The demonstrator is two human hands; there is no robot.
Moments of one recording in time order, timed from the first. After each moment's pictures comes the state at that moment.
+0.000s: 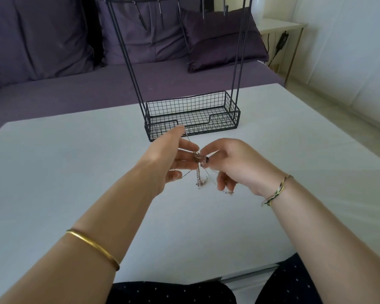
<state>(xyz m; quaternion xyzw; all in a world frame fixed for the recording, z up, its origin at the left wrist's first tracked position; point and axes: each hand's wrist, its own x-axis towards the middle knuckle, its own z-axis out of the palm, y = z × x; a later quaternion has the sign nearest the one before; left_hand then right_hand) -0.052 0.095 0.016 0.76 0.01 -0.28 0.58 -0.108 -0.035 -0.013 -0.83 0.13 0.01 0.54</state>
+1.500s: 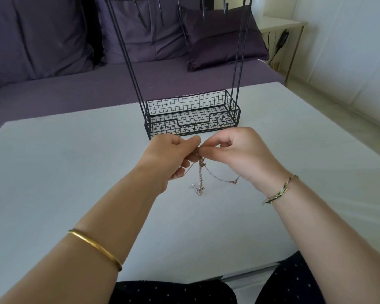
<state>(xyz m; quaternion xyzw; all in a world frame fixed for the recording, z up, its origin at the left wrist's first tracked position) -0.054 0.096 0.010 0.79 -0.06 -0.20 0.57 -0.110 -0.037 -0.005 -0.85 0.08 -0.12 0.50</state>
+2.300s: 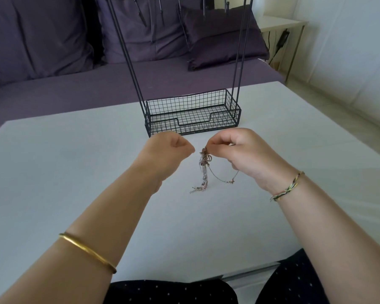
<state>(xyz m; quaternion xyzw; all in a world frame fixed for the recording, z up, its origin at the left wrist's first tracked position) -0.052 0.105 0.012 0.86 -0.10 -0.16 0.46 -0.110 -0.042 -0.004 -0.83 0.09 -0.08 0.55</state>
